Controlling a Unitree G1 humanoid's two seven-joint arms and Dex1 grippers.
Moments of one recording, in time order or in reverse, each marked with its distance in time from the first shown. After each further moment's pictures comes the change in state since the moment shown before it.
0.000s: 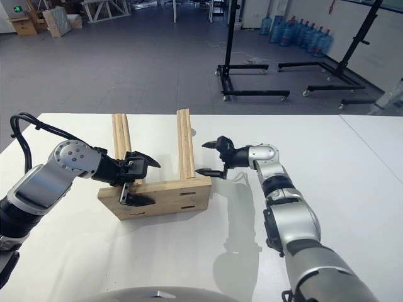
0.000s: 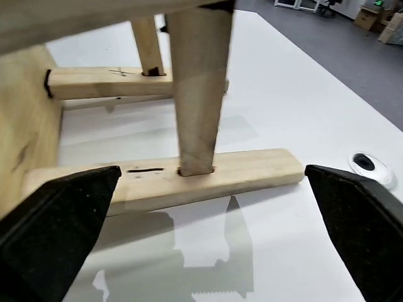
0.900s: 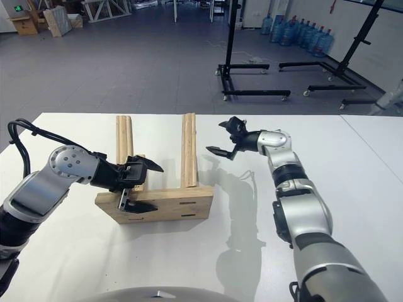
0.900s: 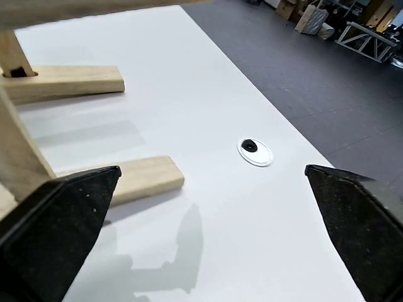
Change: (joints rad) left arm 0.031 -0.028 0.038 -0.075 -0.036 -0.030 -0.017; right arm -0.144 -0.015 0.017 0.119 -0.051 0.046 -0.395
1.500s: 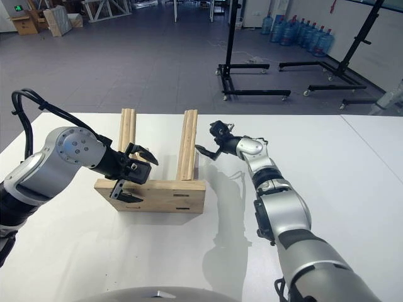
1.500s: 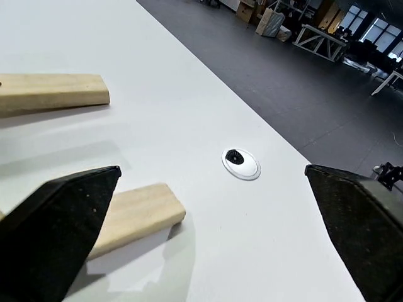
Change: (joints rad) left arm -0.198 0.079 -0.155 0.000 0.271 -0.038 -0.170; right arm -0.071 0.131 -0.012 0.139 -0.081 -0.110 -0.269
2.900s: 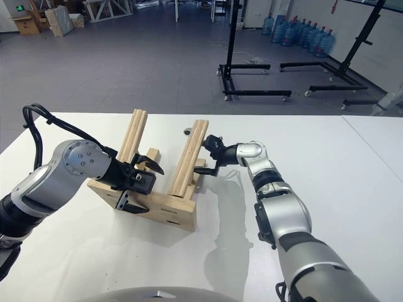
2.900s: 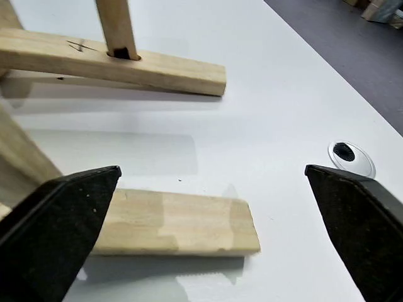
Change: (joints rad) left arm 0.085 -0.053 0.010 -0.049 0.007 0.038 0.055; right arm 0.054 -0.036 0.020 -0.021 -0.048 0.042 0.242
